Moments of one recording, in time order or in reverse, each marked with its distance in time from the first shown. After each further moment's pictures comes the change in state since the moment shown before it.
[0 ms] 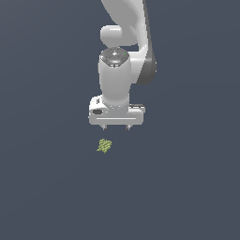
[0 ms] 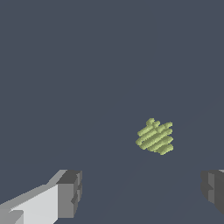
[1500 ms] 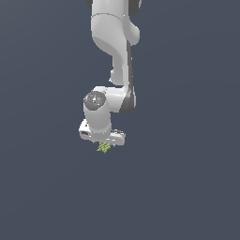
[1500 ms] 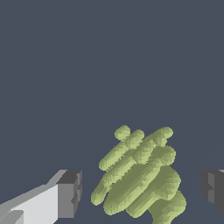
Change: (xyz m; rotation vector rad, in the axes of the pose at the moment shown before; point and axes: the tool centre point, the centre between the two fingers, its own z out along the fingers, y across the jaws) arm 0.000 0.063 0.126 0.004 -0.040 0.187
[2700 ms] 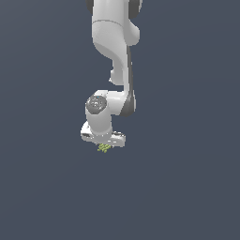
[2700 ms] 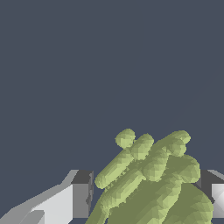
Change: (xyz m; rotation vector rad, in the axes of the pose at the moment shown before) arm -0.002 -0.002 0.018 0.000 -0.001 0.001
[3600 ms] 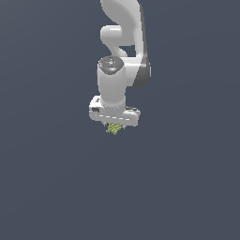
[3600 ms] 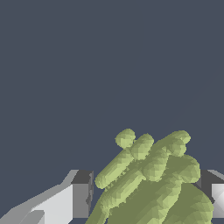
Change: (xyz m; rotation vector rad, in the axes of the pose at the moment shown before) arm -0.047 -0.044 -0.111 0.000 0.000 0.000
